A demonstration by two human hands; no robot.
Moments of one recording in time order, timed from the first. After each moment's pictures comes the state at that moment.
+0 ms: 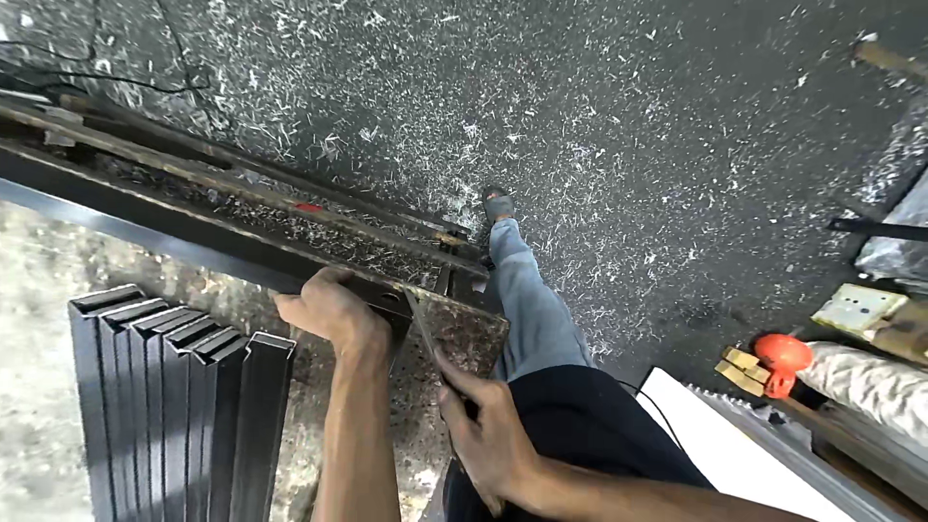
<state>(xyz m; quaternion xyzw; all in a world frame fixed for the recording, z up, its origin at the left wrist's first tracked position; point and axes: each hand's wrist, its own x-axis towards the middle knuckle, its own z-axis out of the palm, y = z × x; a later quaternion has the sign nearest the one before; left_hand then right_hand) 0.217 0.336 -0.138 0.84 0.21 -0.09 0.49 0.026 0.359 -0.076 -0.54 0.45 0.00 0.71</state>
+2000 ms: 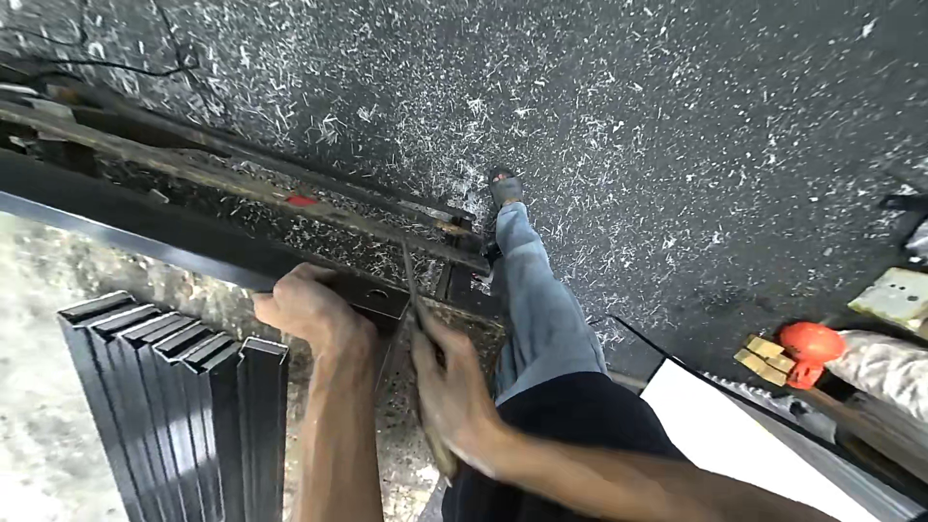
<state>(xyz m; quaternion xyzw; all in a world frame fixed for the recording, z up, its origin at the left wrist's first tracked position) 0.222 0.321 -0.140 0.87 0.22 -0.09 0.43 0.066 0.331 -0.094 -0.40 0.53 0.05 0.74</state>
